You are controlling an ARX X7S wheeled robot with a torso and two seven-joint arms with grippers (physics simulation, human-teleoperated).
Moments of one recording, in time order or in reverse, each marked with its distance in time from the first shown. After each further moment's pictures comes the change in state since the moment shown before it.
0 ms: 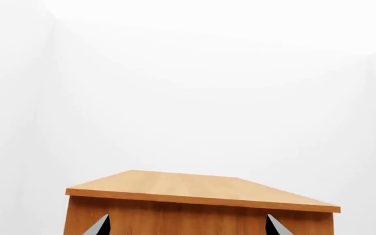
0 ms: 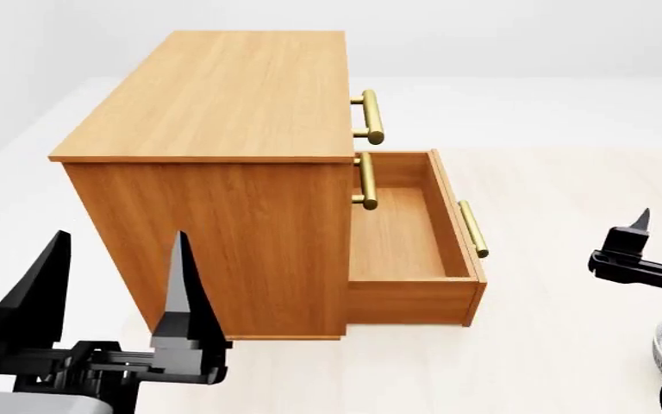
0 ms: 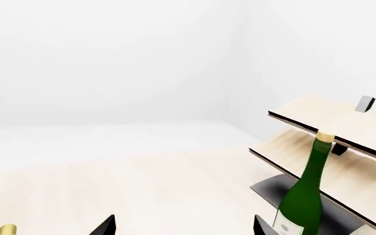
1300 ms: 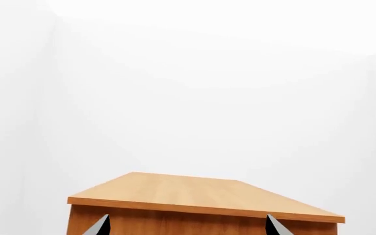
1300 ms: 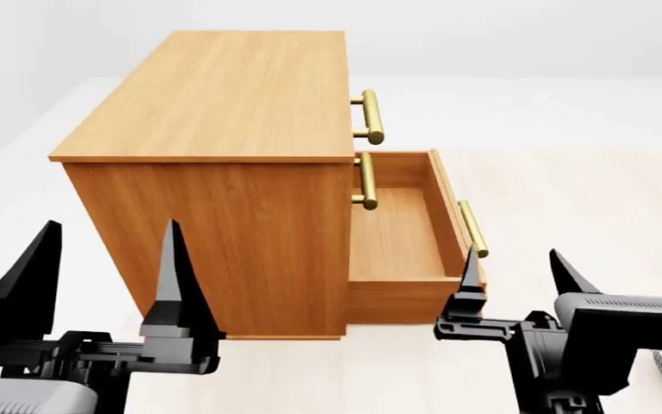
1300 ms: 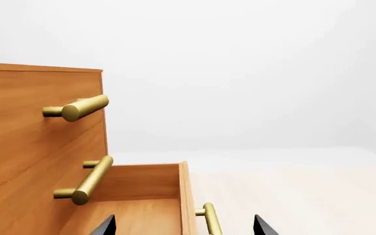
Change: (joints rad) left arm -0.034 0.017 -0.048 0.061 -0.043 -0.109 0.012; right arm -0.250 -0.234 -0.327 -0.174 -0.124 -0.363 -0.102
